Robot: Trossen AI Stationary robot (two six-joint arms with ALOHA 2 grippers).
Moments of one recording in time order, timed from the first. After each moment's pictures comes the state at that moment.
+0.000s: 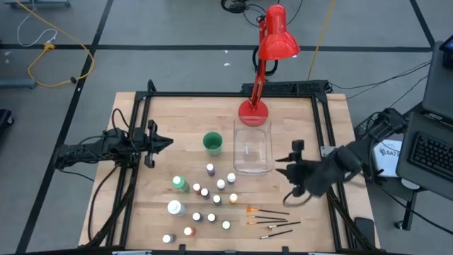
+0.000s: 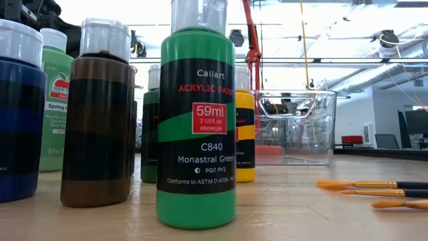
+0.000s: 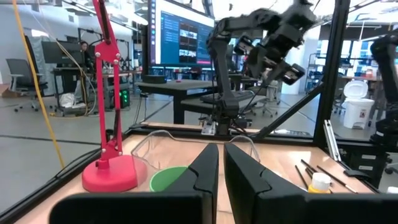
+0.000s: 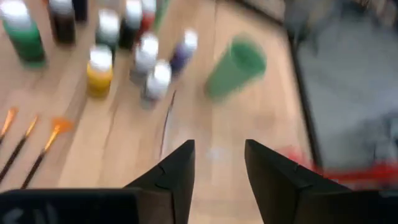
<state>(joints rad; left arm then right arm) 0.08 0.01 0.09 0.07 0.02 -0.03 0.66 1.20 1.20 -1.00 0.70 0.26</state>
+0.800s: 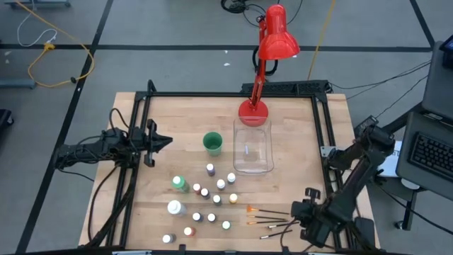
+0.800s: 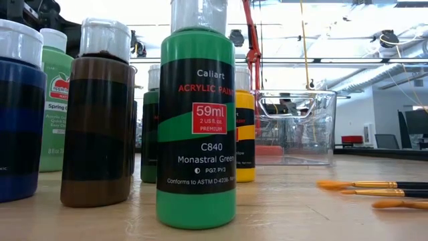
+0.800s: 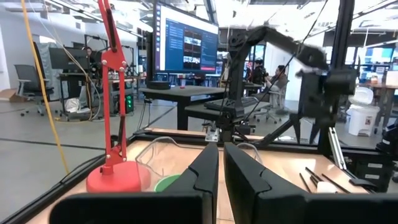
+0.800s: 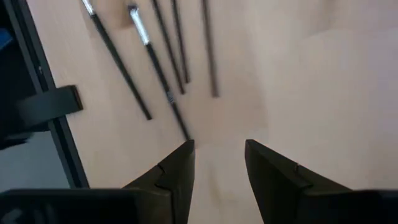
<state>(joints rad) 0.08 0.01 0.09 0.10 0.00 -0.03 0.98 1.57 1.11 -1.00 0.15 1.21</state>
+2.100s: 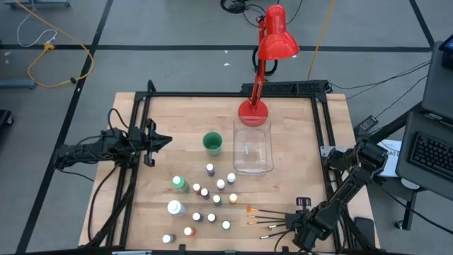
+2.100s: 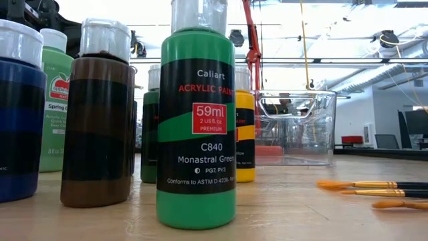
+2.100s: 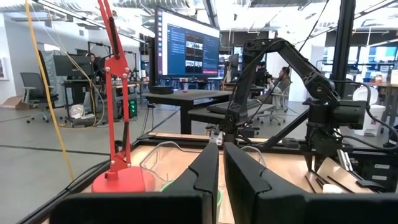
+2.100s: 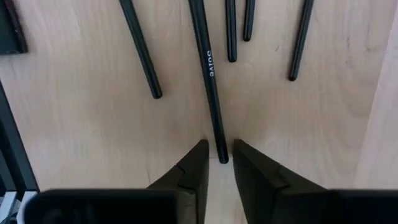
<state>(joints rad) 0.08 0.01 0.09 0.11 -0.01 0.00 0.98 1.82 0.92 -0.73 -0.03 1.03</state>
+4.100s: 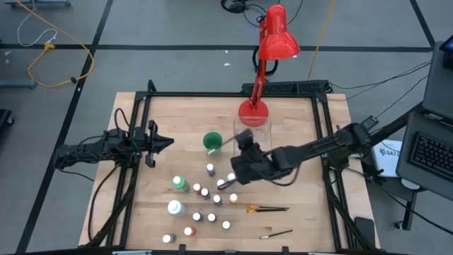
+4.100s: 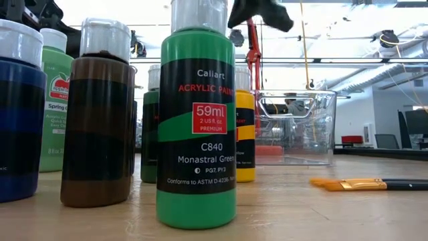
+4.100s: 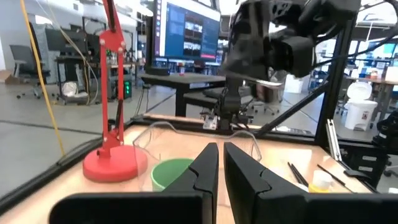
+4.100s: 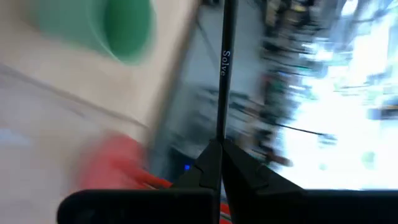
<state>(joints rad) 0.08 0.01 0.09 0.03 0.00 -0.08 0.29 1.77 1.56 -0.72 1.16 -0.84</state>
